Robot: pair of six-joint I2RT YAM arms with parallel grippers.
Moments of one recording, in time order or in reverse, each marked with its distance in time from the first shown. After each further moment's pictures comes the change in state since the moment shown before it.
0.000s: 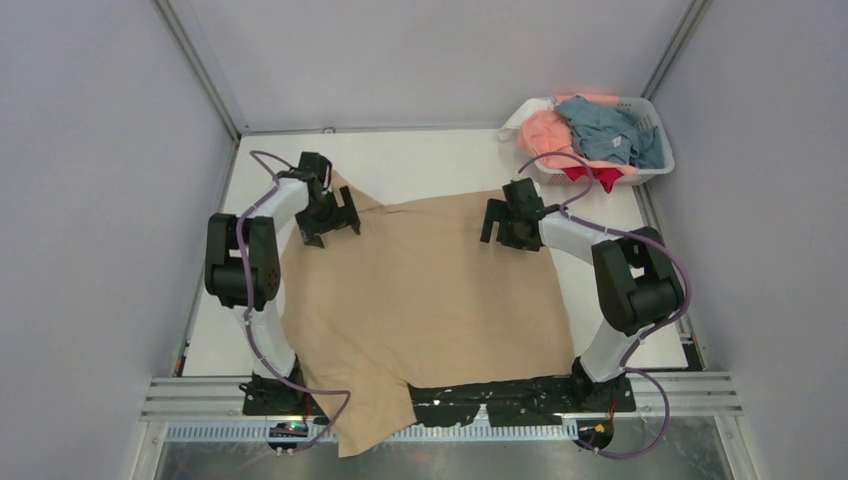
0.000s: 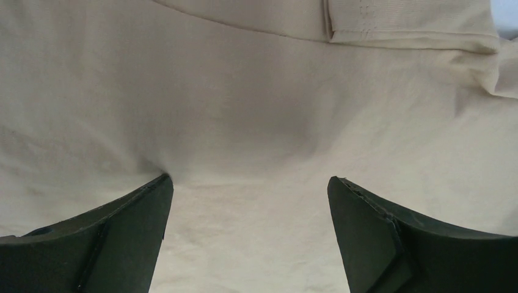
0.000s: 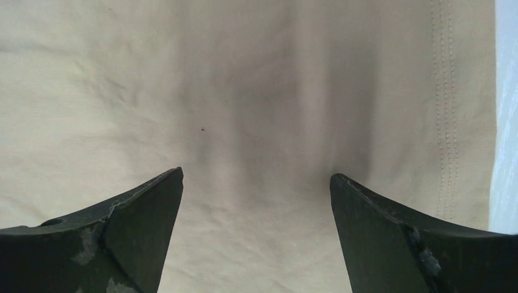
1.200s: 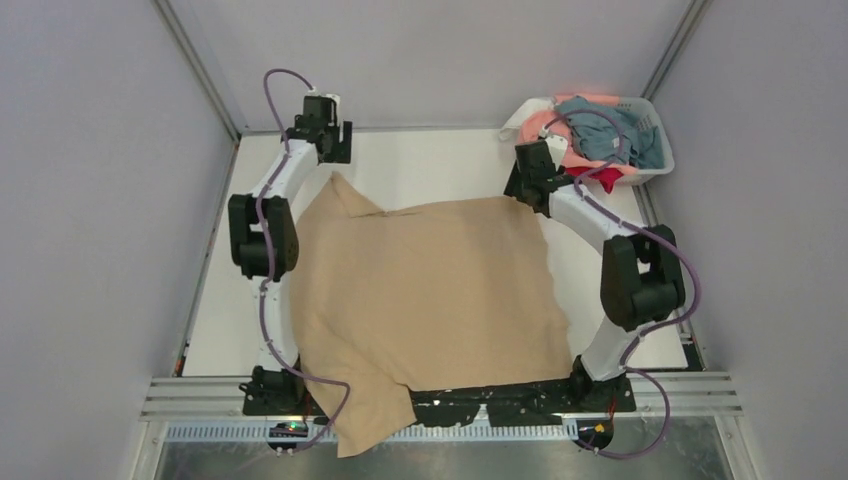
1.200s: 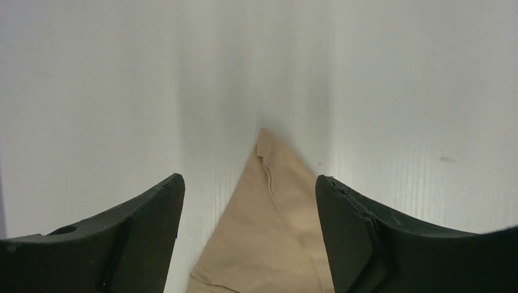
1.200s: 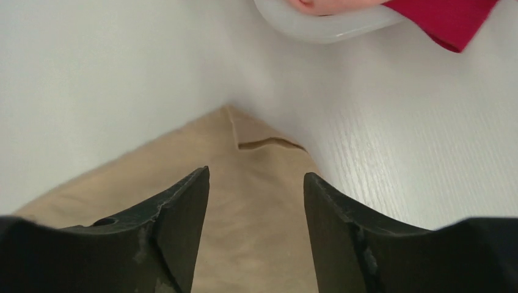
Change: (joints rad) left arm -0.016 0.198 0.513 0.244 -0.260 0.473; right arm -0.056 -0.081 0.216 -0.014 0.308 0.023
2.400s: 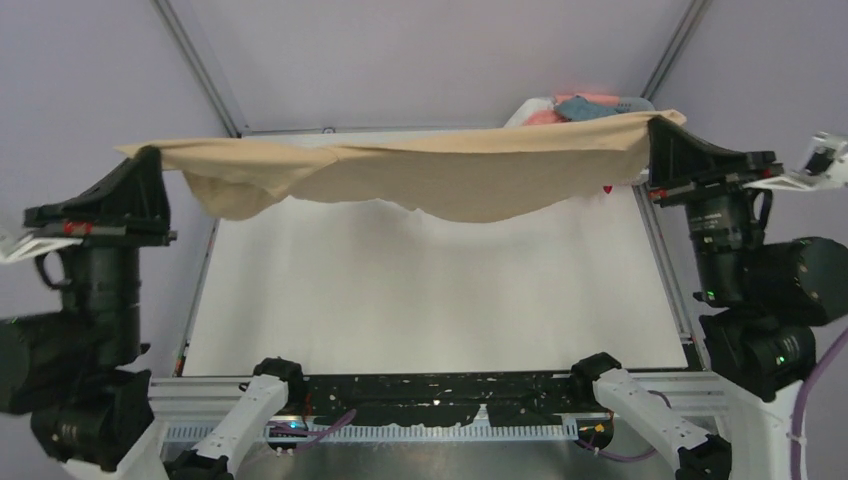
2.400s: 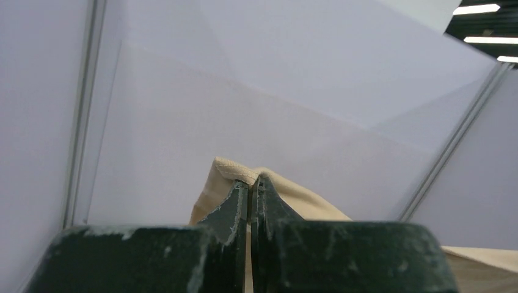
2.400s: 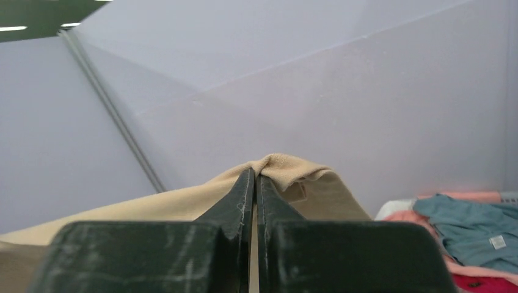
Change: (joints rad) left arm -0.059 -1.308 -0.083 -0.101 0.002 -0.337; right arm 0.078 -0.856 0.316 -0.046 -0.163 -0.179
